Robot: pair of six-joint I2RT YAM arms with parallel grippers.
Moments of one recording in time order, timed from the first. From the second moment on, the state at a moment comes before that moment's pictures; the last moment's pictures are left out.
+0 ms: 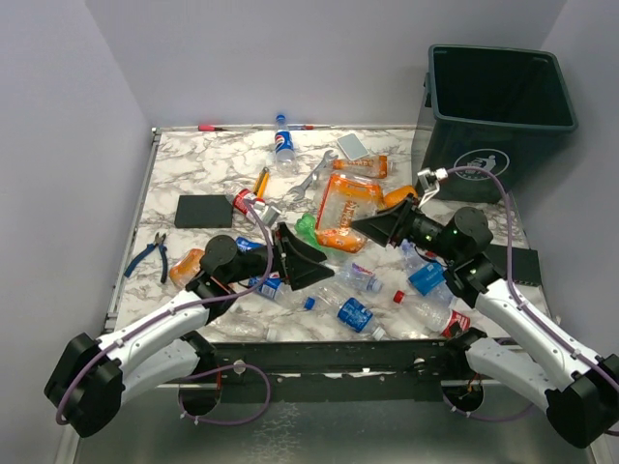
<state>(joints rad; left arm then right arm) -0.67 0.93 0.43 0.67 0.66 -0.85 0.49 0.89 0.63 0.35 -0.55 0.80</state>
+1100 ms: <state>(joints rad) -0.76 0.81 0.64 0.16 0.35 -0.41 0.56 0.76 0.89 -0.06 -0.44 0.64</state>
